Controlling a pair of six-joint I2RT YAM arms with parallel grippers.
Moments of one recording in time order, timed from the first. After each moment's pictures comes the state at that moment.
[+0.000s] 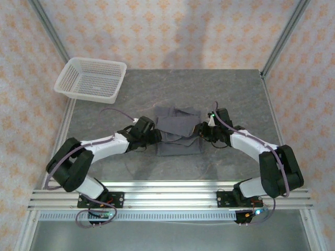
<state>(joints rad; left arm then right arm) -0.59 1.53 0.75 -0.16 -0.04 -0.88 0.33 1.39 0.69 -0.19 -0.41 0.73</state>
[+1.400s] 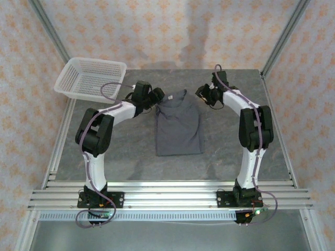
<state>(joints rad) -0.32 1.99 1.33 0.02 0.08 -0.91 0.16 2.00 1.50 -0.37 -0.34 0.76</state>
